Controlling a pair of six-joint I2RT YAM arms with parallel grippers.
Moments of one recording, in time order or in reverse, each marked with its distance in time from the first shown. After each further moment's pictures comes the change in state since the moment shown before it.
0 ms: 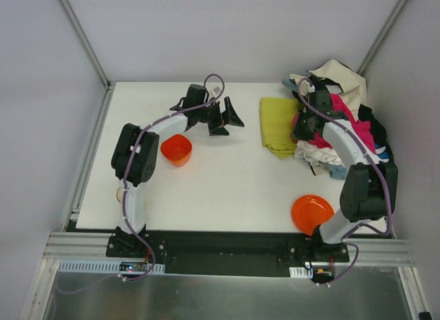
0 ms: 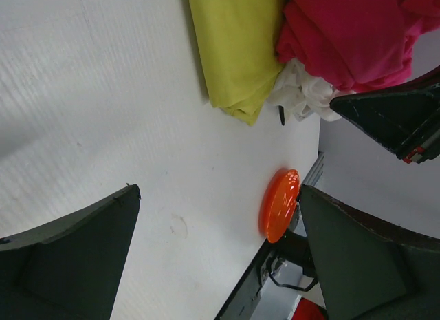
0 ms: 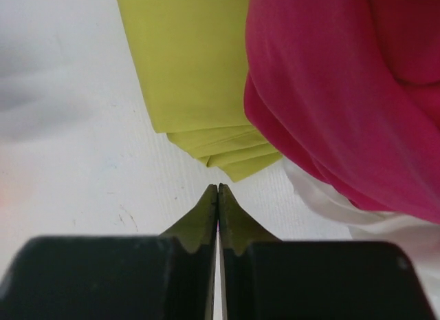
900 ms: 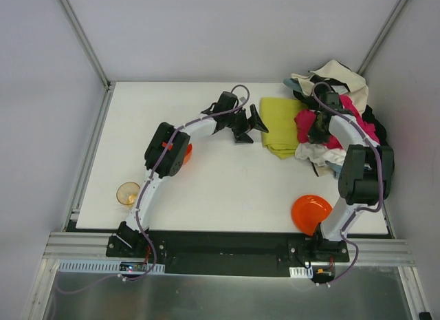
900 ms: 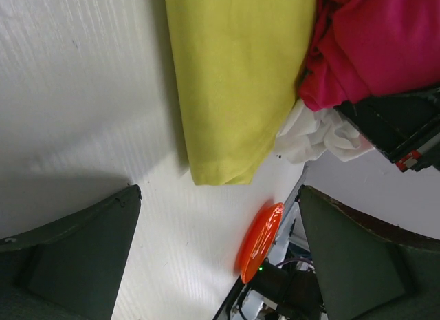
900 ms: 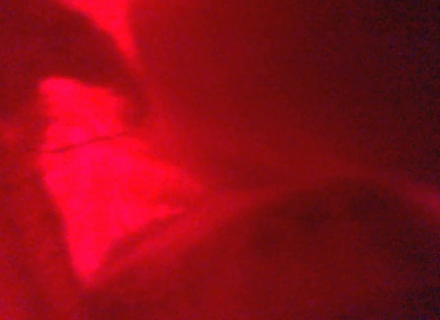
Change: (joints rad) left arm -0.160 0.396 0.380 -0.014 -0.029 -0.210; right arm -0.127 0.211 0.071 -0.001 0.247 0.051
